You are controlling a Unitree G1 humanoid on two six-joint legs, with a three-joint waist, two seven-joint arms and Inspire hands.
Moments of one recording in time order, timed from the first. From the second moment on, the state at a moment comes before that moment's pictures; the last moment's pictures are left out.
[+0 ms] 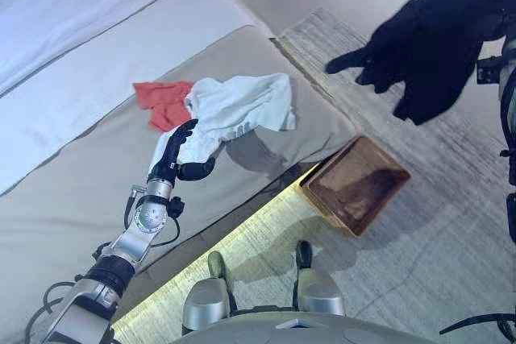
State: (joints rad) left arm -0.21 0.54 -0.37 0.50 -0.08 -0.31 0.29; right arm -0.98 -1.00 0.24 0.81 0.27 0.17 -0.19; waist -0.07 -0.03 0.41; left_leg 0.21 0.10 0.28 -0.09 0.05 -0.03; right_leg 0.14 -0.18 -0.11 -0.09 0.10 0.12
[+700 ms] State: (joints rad) left arm -0.23 0.48 -0.39 0.54 -0.08 -0.28 0.27; right arm -0.74 -1.00 0.12 0.82 0.27 0.18 -0.16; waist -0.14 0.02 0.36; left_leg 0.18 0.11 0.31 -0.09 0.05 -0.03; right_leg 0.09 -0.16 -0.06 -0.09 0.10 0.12
